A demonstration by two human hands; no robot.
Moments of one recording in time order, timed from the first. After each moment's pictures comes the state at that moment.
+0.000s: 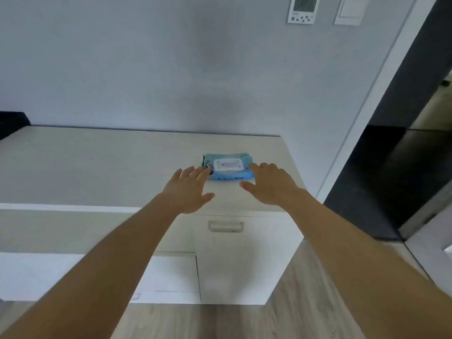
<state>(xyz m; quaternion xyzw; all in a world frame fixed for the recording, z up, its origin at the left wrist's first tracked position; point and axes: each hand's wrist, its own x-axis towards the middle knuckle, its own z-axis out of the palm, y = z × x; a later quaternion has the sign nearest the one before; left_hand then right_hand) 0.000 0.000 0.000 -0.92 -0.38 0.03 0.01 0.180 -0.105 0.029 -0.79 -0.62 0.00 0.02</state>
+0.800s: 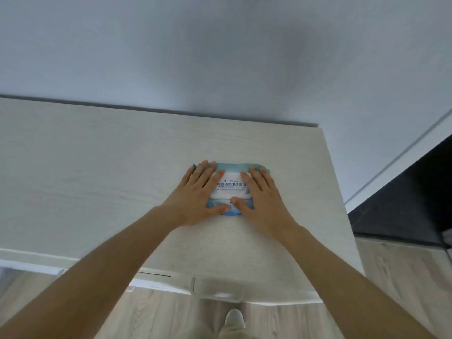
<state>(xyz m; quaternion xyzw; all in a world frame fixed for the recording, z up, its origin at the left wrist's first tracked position) 0.105 0.154 -0.096 -0.94 -0.33 0.04 -0.05 0.280 0.055 -0.099 -0.73 -0.65 0.12 0.19</state>
